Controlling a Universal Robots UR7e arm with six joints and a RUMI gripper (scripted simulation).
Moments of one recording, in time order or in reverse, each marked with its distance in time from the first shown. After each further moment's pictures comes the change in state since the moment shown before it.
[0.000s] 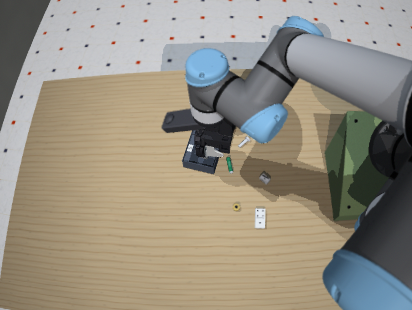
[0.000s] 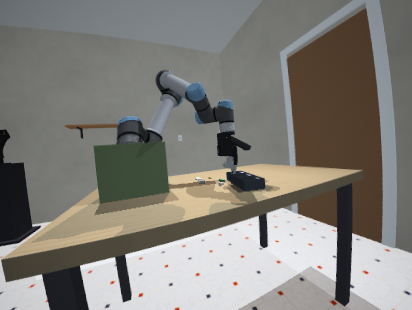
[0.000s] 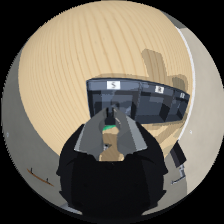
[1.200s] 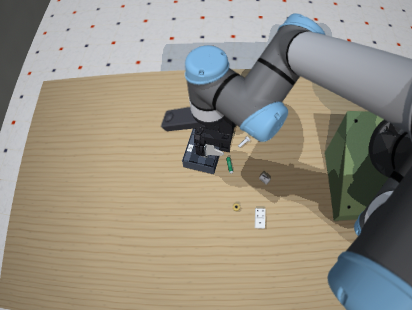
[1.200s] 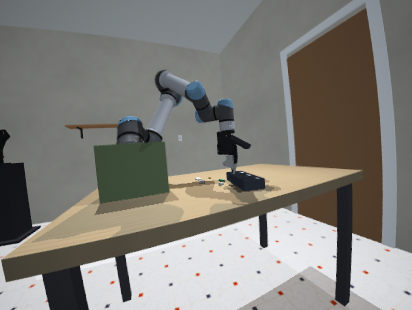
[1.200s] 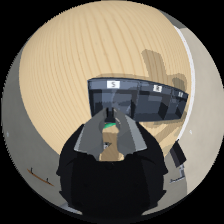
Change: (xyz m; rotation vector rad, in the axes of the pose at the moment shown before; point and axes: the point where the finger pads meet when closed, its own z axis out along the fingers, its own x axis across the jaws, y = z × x) arm 0.000 0.000 -0.007 0.000 0.000 0.000
